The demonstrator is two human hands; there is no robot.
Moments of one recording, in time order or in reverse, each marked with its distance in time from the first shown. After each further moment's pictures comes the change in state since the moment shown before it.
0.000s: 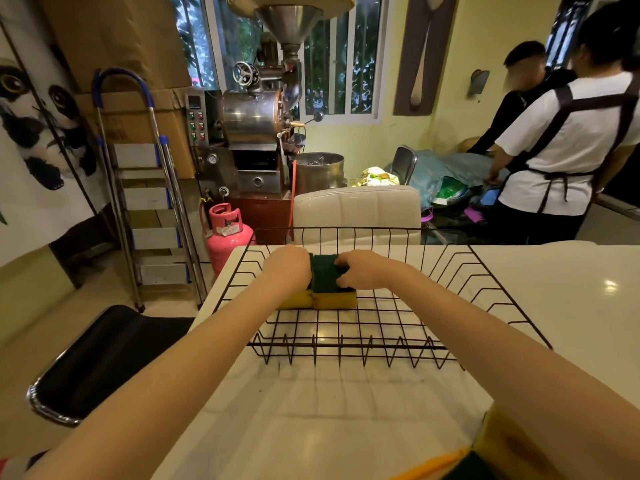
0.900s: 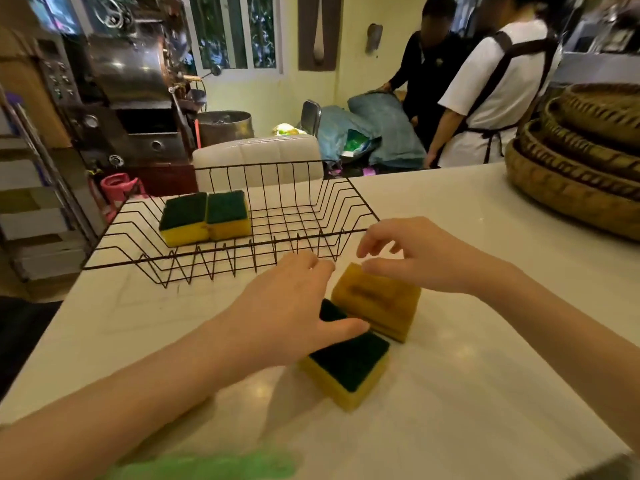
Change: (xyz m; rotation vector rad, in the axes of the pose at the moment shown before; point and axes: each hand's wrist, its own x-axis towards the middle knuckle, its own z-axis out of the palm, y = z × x) left_hand -0.228 0.124 -0.009 -0.177 -0.048 0.556; right_hand -0.257 0.092 -0.003 -0.048 0.295 -0.133
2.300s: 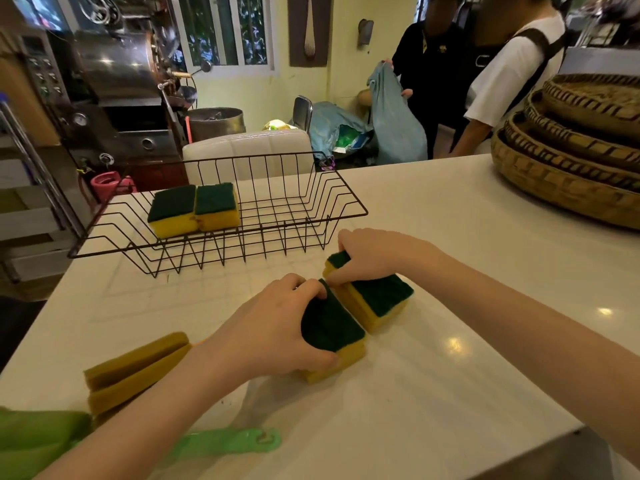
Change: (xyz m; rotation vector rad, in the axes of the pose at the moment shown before) left_hand -0.012 -0.007 0.038 -0.195 -0.082 0.003; right_hand 0.037 0.001 0.038 -0.261 -0.365 0.378
